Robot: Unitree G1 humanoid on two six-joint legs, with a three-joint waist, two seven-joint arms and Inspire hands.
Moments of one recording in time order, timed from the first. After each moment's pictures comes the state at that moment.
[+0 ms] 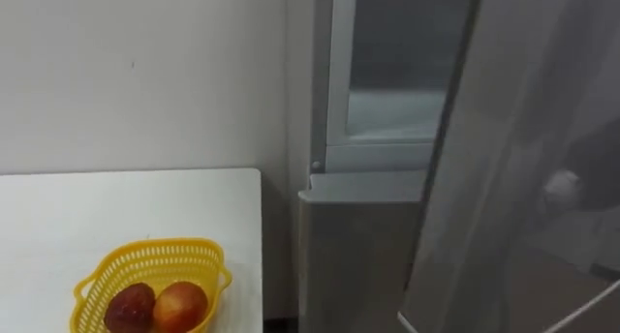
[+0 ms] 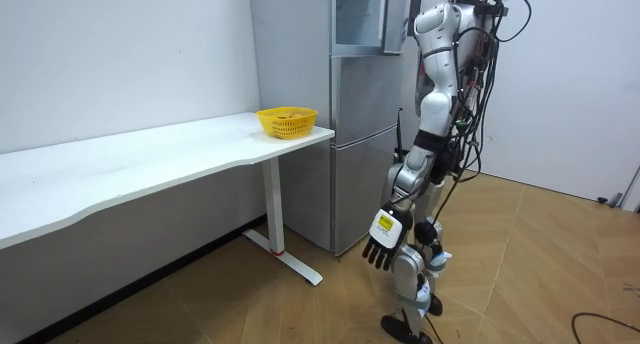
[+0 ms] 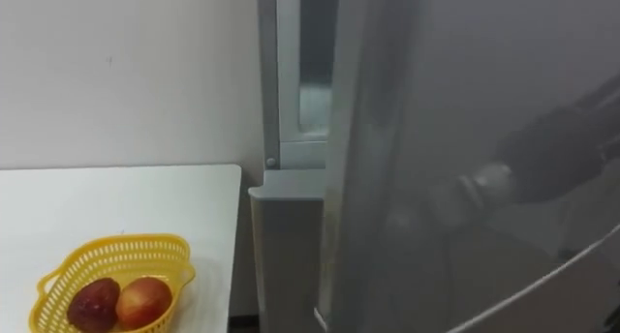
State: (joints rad) left arm 0.40 0.19 0.21 1.06 0.25 -0.05 -0.05; right arm -0.07 -0.39 -0.44 -0.25 0.98 -0.27 -0.39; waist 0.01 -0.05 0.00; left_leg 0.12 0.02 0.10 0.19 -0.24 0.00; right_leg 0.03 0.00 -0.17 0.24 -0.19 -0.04
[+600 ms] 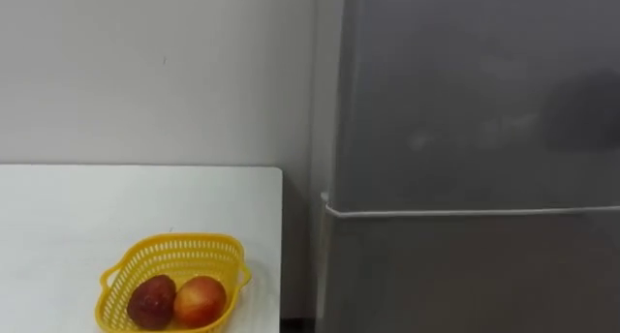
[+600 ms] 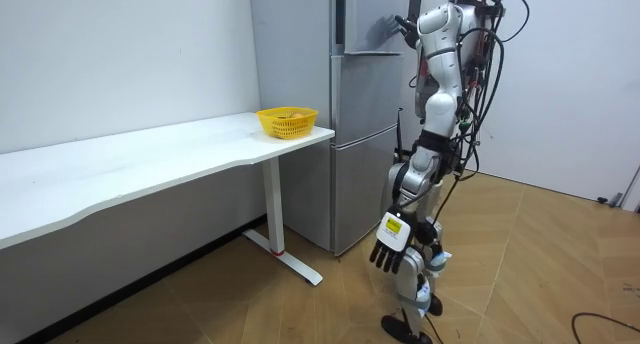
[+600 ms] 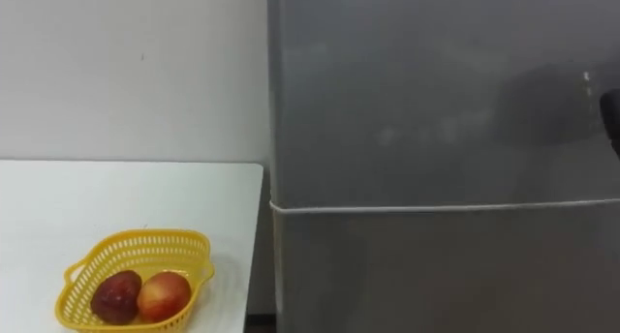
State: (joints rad) left arm 0.39 0.19 0.21 1.07 0.25 -0.02 -0.06; right arm -0.15 -0.40 -0.37 -0.21 0.77 -0.22 -0.35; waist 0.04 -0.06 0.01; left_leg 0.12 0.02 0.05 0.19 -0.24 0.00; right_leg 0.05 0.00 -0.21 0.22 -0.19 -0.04
